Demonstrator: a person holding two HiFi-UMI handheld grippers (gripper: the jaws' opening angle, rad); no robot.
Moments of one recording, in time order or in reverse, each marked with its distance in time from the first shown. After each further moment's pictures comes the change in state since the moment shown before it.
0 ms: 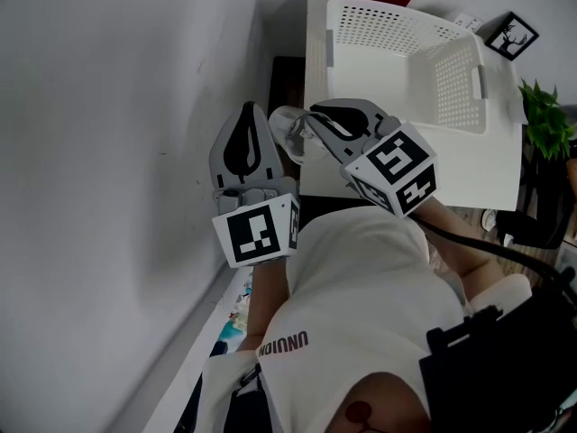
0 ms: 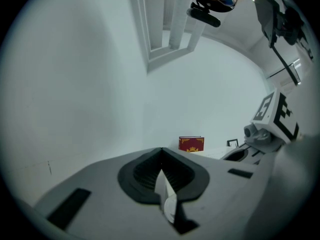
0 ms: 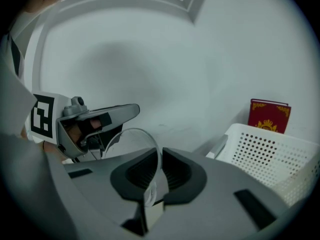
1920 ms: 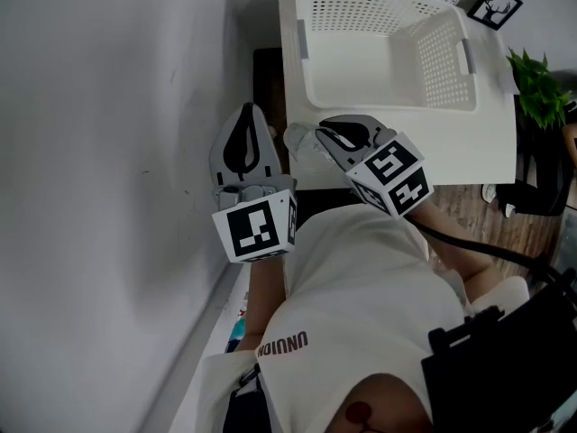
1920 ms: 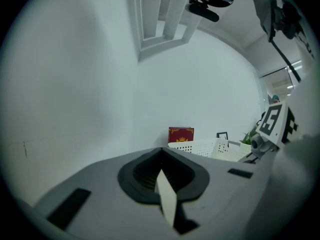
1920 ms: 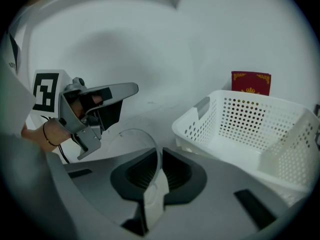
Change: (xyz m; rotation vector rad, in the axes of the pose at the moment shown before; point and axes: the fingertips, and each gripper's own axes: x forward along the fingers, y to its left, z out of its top) left arm 0.015 -0.027 -0.031 0.014 0.092 -0.114; right arm -0.014 -0.013 -0.082 0.139 0.147 -0.080
